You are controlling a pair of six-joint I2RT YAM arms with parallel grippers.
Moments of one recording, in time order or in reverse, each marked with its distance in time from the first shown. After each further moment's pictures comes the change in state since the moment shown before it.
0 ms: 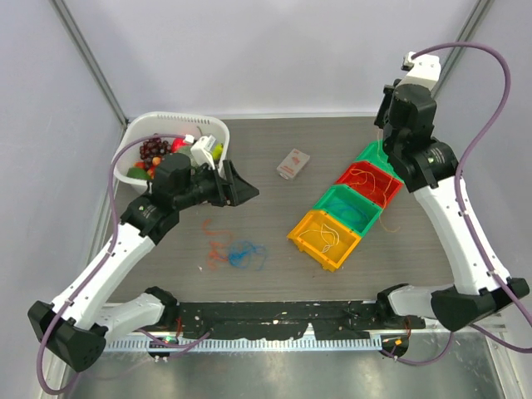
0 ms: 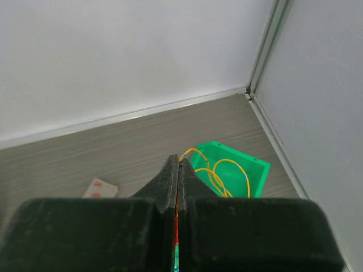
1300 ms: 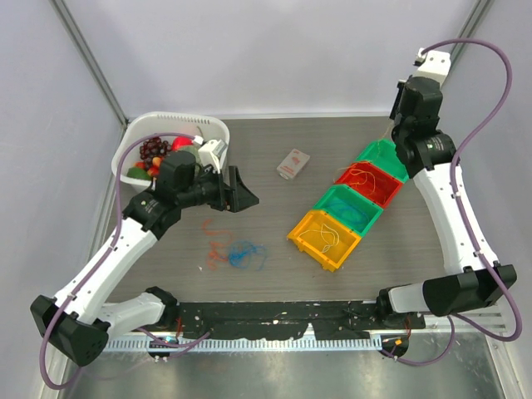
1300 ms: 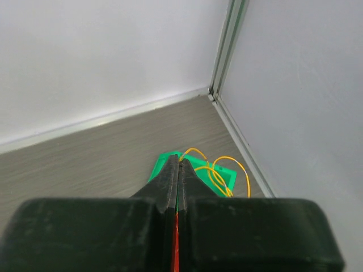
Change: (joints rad) left arm 0.006 0.045 0.056 -0.122 0.069 0.136; right arm -0.208 0.091 -0.081 0.101 -0.068 -0.069
